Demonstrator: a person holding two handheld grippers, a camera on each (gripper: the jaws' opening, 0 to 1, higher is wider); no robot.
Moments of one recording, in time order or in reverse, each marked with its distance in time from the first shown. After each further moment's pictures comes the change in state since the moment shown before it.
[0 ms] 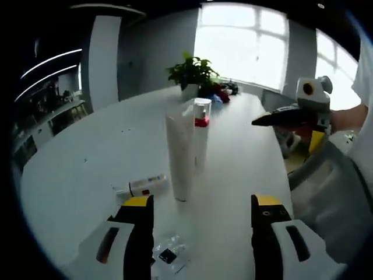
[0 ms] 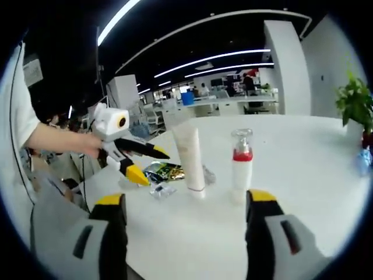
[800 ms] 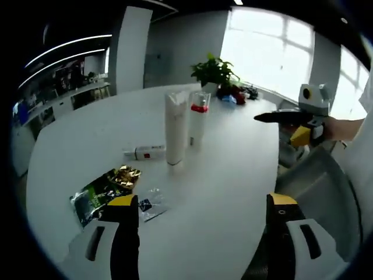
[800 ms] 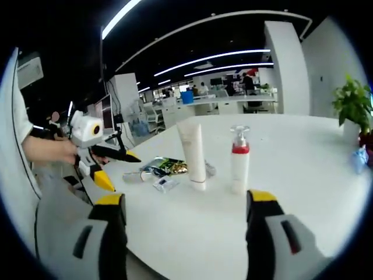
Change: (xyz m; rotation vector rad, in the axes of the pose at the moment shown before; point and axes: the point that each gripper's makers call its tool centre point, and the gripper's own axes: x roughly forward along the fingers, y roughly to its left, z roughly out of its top) left arm -0.061 -0.048 -0.042 -0.174 -0.005 0.153; right arm -0.028 0.010 -0.012 -0.006 0.014 -0.009
